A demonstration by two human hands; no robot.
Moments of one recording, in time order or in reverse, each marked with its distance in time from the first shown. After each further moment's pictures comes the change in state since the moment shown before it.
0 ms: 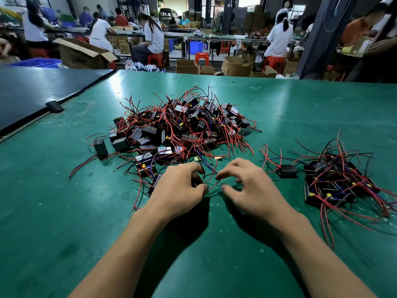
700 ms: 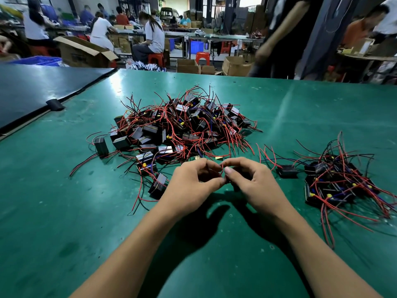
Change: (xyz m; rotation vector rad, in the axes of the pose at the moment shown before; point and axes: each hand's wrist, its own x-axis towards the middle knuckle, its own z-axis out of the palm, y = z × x) left_hand 0.001 0.014 0.013 -0.575 -0.042 -0.028; right_hand 0.003 0.001 0.005 0.646 0.101 0.238
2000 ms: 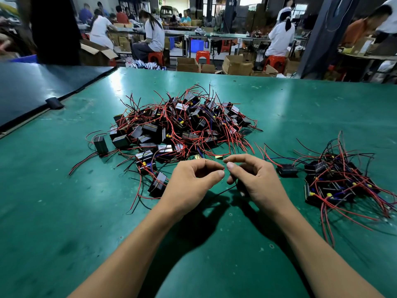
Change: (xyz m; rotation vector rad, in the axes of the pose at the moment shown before) left_hand -0.005 0.004 0.003 -0.136 0.036 -0.011; right_hand -0.001 -0.003 -0.002 0.166 0.061 0.057
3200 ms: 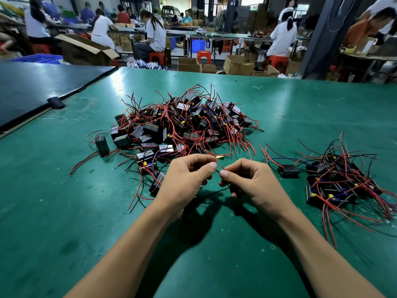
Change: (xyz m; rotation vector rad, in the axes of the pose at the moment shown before) left_hand 0.004 0.000 -0.004 -0.161 0.095 -0.054; right_hand -0.004 -0.002 0.000 0.032 -0.152 0.066
